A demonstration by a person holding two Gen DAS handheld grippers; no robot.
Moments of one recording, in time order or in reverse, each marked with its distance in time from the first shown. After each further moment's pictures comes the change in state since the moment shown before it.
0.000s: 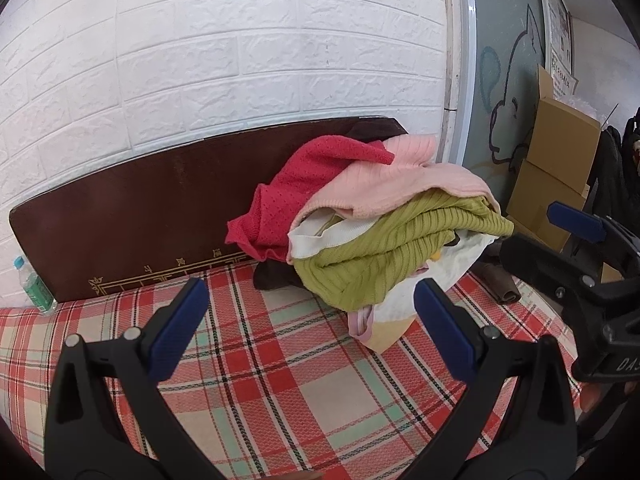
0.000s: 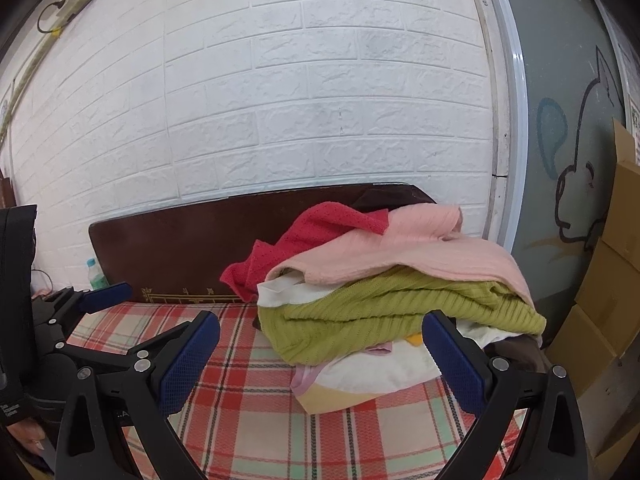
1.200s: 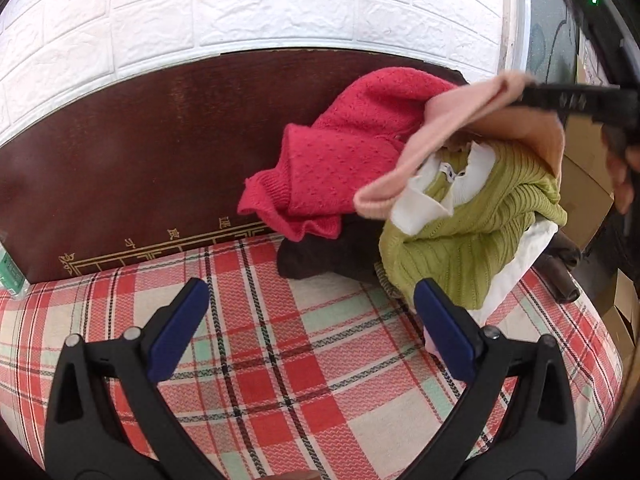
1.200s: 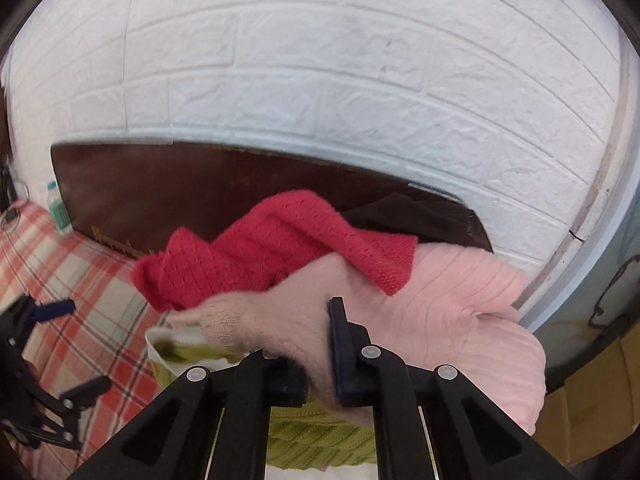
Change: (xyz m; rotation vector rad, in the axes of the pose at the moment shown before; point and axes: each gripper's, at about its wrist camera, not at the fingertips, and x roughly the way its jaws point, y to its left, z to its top) left arm 0.114 0.055 -0.027 -0.067 0.099 -0.009; right arm 0.176 -0.041 0.084 -0.257 0.203 0.054
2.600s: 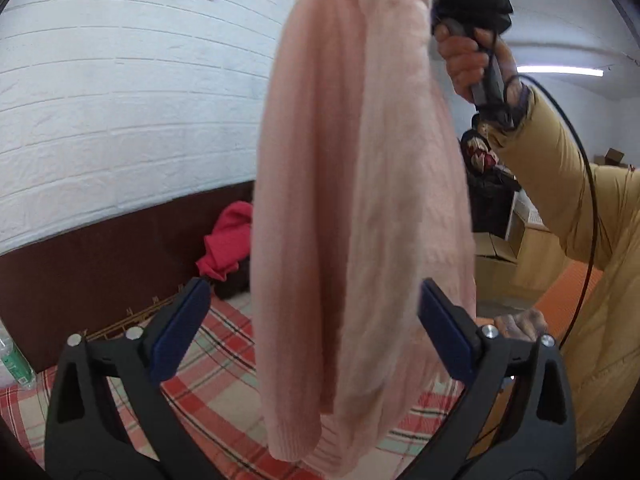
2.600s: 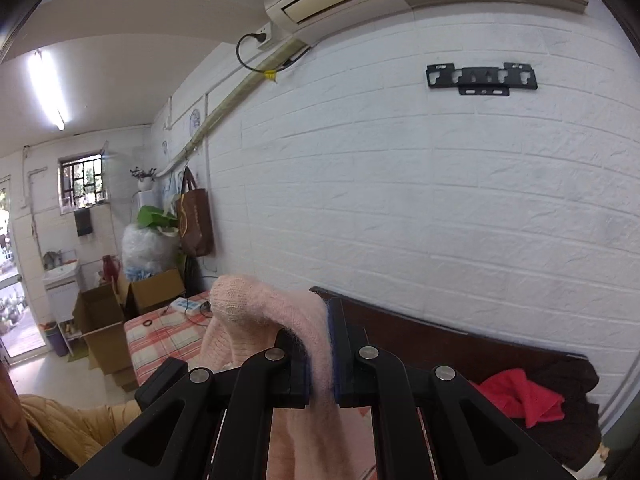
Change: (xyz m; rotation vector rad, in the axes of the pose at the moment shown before) left arm -0.295 0.122 -0.110 0.321 -0.309 -0.526; right arm -0.329 0.223 0.061 -0.104 -0.371 0.580
